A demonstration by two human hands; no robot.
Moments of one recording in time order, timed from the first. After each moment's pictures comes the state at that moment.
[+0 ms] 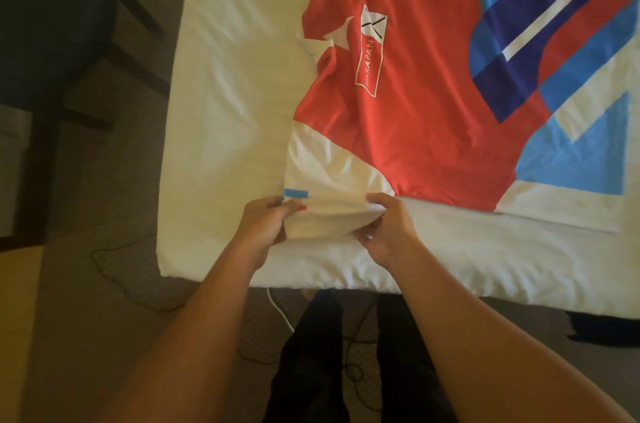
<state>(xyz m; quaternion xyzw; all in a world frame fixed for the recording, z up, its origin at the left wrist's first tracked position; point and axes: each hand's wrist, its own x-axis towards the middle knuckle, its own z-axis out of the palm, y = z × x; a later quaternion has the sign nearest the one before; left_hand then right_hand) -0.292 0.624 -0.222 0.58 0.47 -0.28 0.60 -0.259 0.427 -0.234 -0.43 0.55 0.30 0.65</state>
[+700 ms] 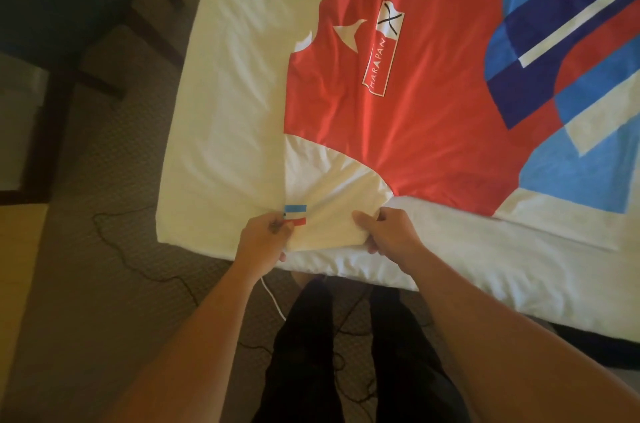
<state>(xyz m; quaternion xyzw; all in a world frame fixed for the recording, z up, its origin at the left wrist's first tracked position) -0.363 0.613 -0.245 0.74 0.38 -0.28 0.48 -0.278 0.386 -0.242 -0.79 0.20 0.43 0.39</state>
